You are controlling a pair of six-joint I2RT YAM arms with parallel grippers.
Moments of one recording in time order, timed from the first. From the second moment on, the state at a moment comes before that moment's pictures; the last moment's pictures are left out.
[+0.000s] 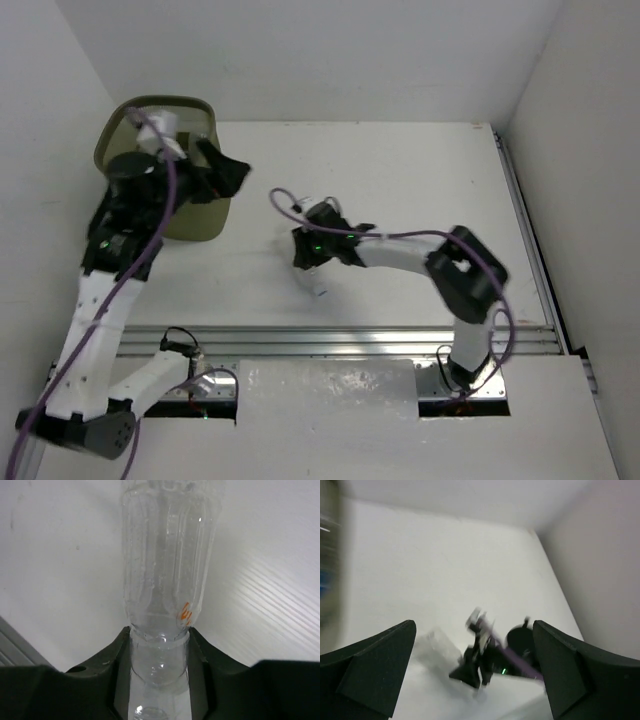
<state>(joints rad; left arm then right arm) -0.12 0.96 1.31 -0.54 0.19 -0.46 0.83 1.95 1.22 -0.08 -0.06 0.33</state>
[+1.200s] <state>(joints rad) -0.50 1.29 1.60 -0.51 -0.16 -0.57 0.63 0.87 0.62 0.20 -0.22 0.26</state>
